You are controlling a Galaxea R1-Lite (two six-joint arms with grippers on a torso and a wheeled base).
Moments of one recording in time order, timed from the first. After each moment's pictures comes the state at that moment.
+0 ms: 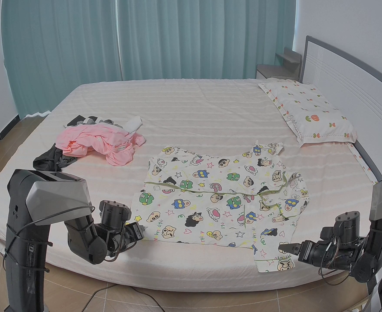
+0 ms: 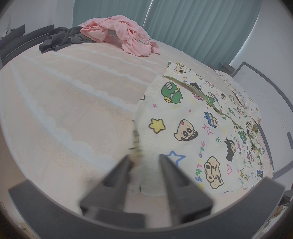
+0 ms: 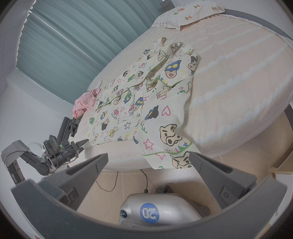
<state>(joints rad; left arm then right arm) -0.32 2.45 -0.72 -0.97 0.16 -0.61 0.26 2.12 -0.02 -1.39 0.18 0.65</state>
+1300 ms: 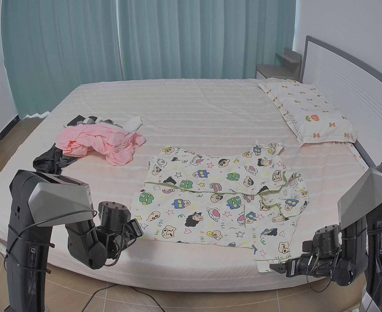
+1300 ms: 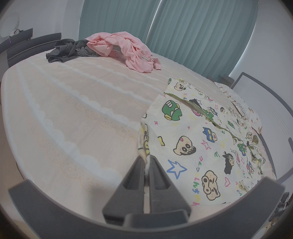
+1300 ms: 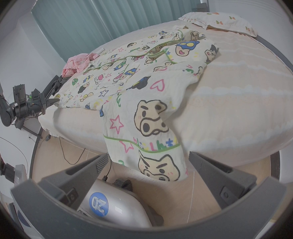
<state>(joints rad) -0.33 2.46 -0.67 -1.14 0.25 -0.61 0.26 2.45 -0.10 -1.50 0.12 0.24</state>
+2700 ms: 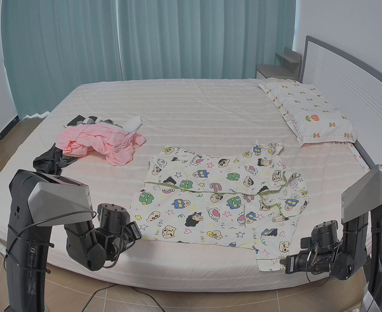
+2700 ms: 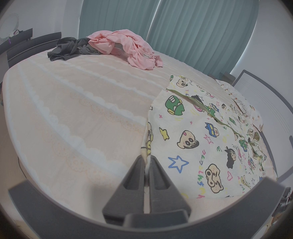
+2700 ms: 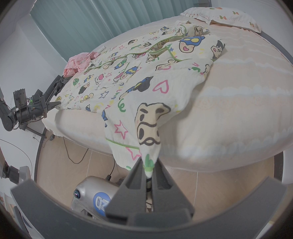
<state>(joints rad) -0.33 2.45 -0.64 -1.14 0.25 -0.61 0.24 2.41 -0.16 -1.38 0.18 0.23</state>
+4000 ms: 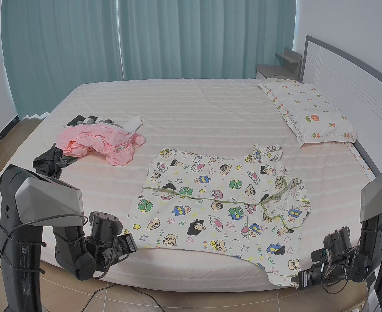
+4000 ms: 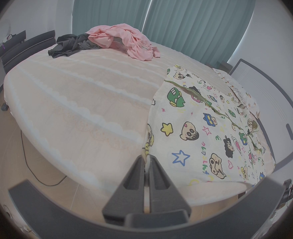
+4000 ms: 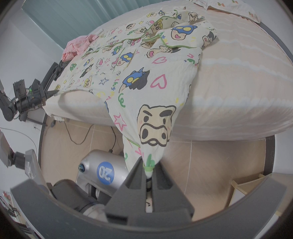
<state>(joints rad) -0.34 2.37 -0.45 -1.17 0.20 -0.58 0.21 2.23 -0.02 -1.12 0.21 0.15</state>
